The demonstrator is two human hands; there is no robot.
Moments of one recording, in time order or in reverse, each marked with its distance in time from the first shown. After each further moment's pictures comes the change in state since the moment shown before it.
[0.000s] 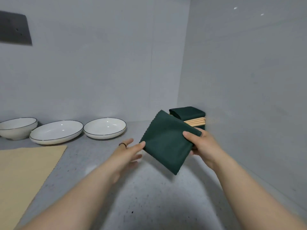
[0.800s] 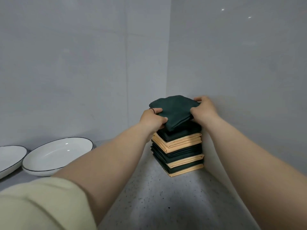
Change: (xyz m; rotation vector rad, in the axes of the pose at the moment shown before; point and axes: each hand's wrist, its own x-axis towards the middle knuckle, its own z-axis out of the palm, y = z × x) left_hand 0.196 0.080 0.144 0.126 -0.054 0.240; right_hand 0.214 -0.025 -0.075 -0.495 0.400 -0.150
